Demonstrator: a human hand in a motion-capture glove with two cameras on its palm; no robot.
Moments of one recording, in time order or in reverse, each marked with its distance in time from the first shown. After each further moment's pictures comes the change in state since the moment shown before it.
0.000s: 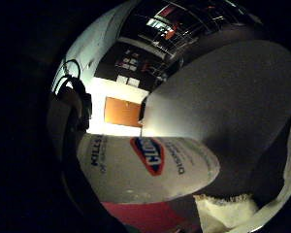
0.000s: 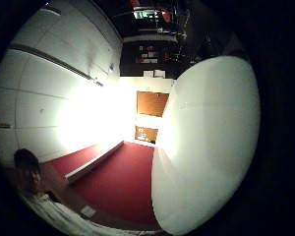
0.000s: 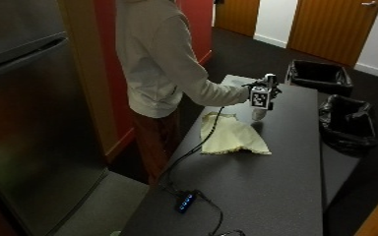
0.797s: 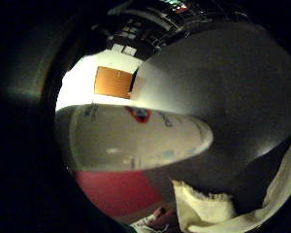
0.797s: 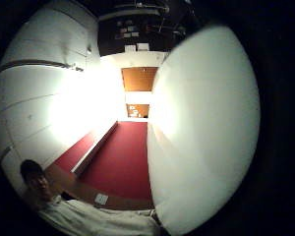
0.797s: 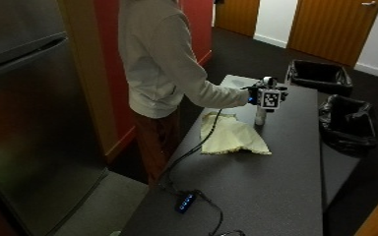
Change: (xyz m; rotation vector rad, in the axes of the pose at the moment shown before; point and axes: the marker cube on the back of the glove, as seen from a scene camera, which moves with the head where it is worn) arm -0.016 -0.012 -0.001 -0.272 -0.099 -0.037
